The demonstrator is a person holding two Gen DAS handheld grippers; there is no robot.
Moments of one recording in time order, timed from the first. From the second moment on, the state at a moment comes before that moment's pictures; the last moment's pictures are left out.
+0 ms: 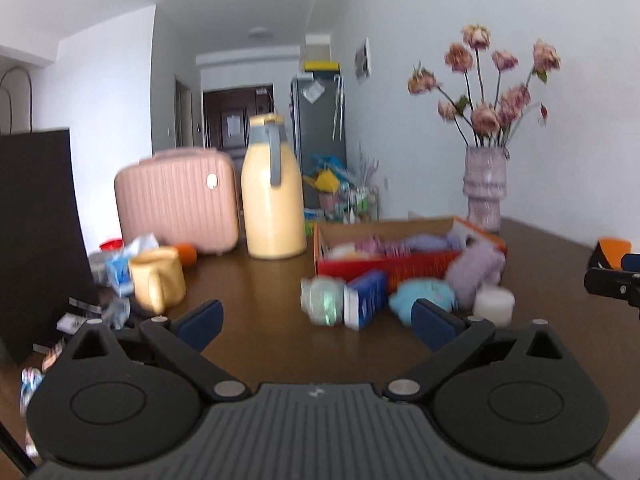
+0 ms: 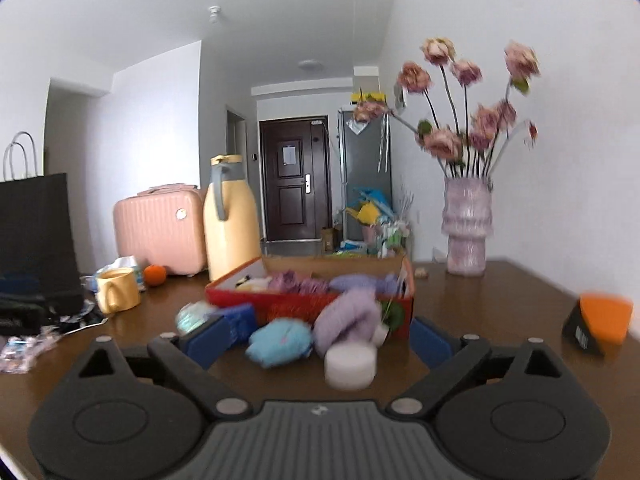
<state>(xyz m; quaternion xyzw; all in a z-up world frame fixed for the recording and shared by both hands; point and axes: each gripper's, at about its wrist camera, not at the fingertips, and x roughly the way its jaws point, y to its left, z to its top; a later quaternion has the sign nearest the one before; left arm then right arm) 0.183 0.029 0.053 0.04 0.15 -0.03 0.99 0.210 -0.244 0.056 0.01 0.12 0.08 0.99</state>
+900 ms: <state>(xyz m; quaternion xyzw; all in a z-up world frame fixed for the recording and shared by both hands) 0.226 0.017 0.012 0.02 0.23 -0.07 0.97 0.183 -0.252 -0.007 0.02 0.17 0.06 0.98</state>
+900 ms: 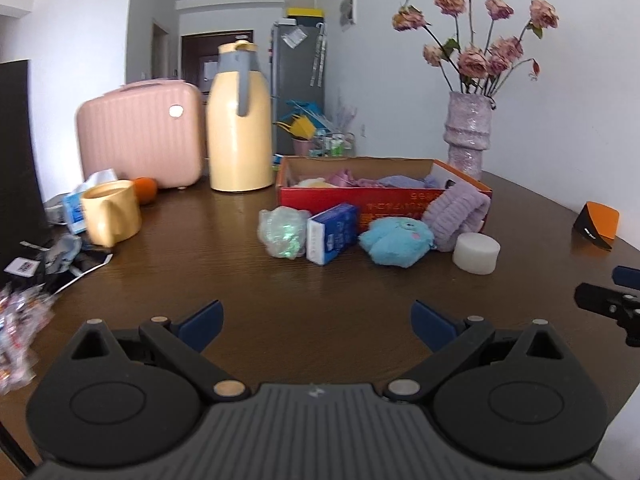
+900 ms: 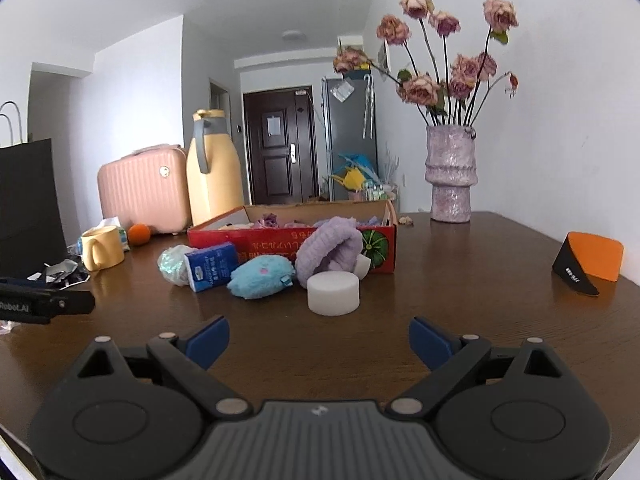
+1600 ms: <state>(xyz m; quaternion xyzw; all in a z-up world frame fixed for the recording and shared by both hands) 0.368 0.063 0.020 -0.11 0.29 -0.07 0.95 0.317 -0.226 0.006 0.05 0.23 0.13 0.96</state>
